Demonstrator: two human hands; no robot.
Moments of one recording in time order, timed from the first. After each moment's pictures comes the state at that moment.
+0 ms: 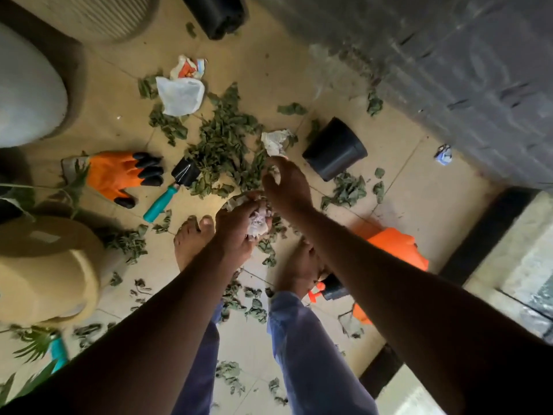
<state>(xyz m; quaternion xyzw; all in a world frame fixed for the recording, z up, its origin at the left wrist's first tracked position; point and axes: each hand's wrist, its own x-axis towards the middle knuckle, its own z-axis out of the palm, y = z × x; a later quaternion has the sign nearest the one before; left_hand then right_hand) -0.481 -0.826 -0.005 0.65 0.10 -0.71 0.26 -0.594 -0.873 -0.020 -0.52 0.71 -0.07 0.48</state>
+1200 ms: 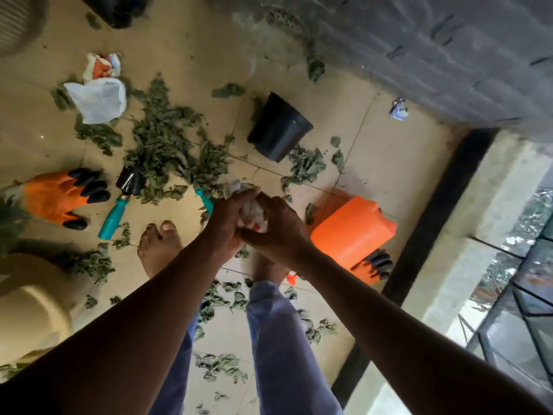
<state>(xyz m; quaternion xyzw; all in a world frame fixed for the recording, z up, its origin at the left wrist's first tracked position) -0.564 -0.827 -0.001 0.60 0.01 -0.78 0.20 -0.674 -0.783 0.022 -0.47 0.71 -0.06 0.53</state>
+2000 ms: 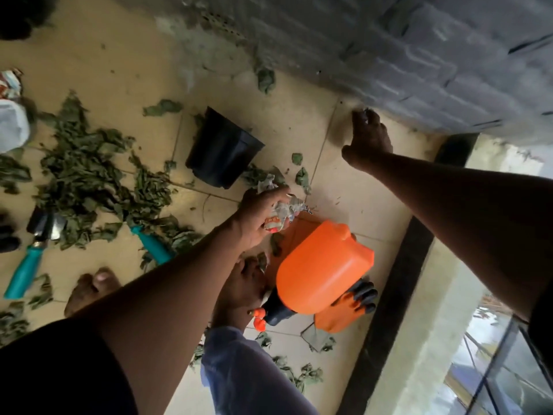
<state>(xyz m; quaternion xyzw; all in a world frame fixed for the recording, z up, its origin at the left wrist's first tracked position) -0.700 -0.844 -0.111 0.58 -0.10 -0.81 0.05 -0.960 -0.892 -0.115 -0.47 0.82 0.18 0.28</state>
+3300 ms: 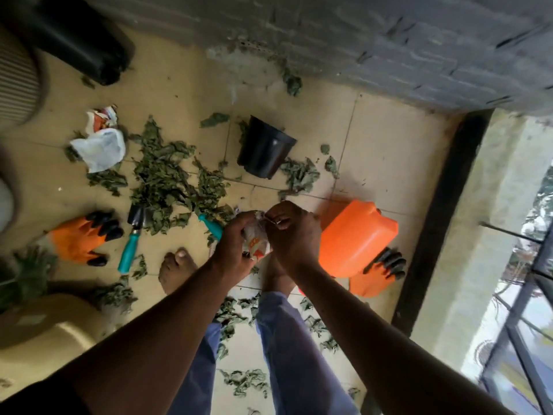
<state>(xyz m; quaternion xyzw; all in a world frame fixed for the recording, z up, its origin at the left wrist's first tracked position) -0.573 -0.821 -0.001 0.61 0.05 -0.78 0.15 -0.688 -0.791 0.032 -0.31 0.84 -0.18 0.42</state>
